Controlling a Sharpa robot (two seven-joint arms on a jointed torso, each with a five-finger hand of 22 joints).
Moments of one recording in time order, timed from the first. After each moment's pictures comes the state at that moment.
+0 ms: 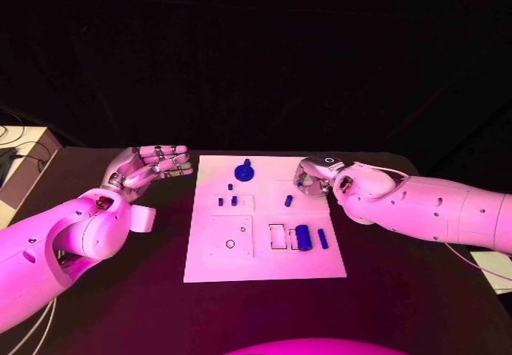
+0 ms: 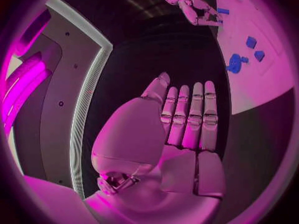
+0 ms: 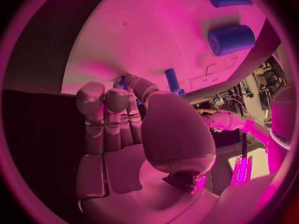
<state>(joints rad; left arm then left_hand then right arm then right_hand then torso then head) 1.03 -0.80 0.18 1.45 -0.28 -0.23 0.36 1.47 0.00 -0.02 -0.03 0.29 1.07 0.14 0.06 0.06 1.11 0.14 0.06 0.06 1.11 0.13 0.06 0.07 0.12 1.05 0.18 0.07 0.07 1.13 -0.88 -0.09 1.34 -1.69 -0.41 -0.13 1.37 -0.08 0.40 -0.10 0.25 1.21 0.11 0.07 0.09 1.22 0.07 0.06 0.06 1.44 -0.03 0.93 0.80 0.13 1.46 -0.04 0.75 1.31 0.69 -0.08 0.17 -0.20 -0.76</state>
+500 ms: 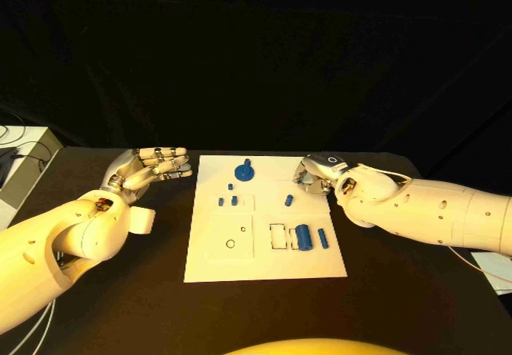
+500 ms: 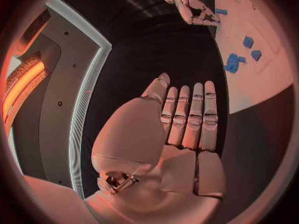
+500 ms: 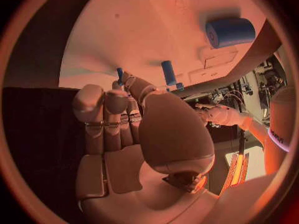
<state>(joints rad) 1.02 -0.81 0.18 1.44 -0.28 -0.23 0.35 1.46 0.00 -0.01 -0.03 0.29 1.07 0.14 0.06 0.06 1.10 0.14 0.06 0.06 1.11 0.13 0.06 0.07 0.12 1.05 0.18 0.07 0.07 1.13 -0.90 -0.09 1.37 -1.68 -0.50 -0.13 1.40 -0.06 0.40 -0.12 0.14 1.23 0.11 0.07 0.09 1.23 0.09 0.07 0.06 1.44 -0.05 0.94 0.80 0.11 1.46 -0.05 0.82 1.31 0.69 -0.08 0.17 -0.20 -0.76</state>
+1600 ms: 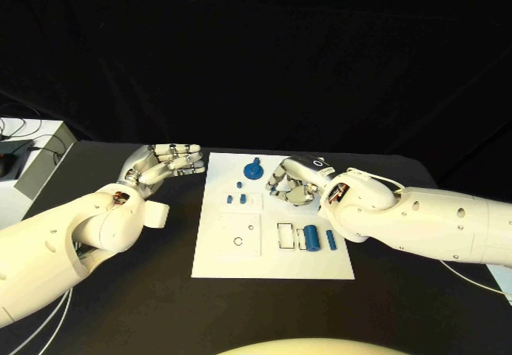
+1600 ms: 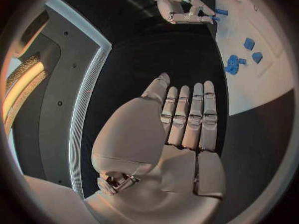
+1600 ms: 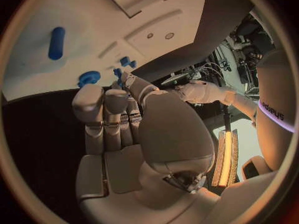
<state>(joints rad) 1.02 -0.80 0.18 1.45 -0.28 -0.25 0.35 1.46 0.00 -0.01 -0.03 0.29 1.07 0.14 0.06 0.06 1.10 0.14 0.06 0.06 1.10 0.13 0.06 0.07 0.13 1.05 0.18 0.07 0.07 1.13 -0.88 -0.08 1.64 -1.56 -0.51 -0.12 1.40 -0.06 0.40 -0.12 0.14 1.23 0.11 0.07 0.09 1.23 0.09 0.07 0.06 1.44 -0.04 0.94 0.78 0.10 1.46 -0.06 0.81 1.31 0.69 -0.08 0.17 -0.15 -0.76</state>
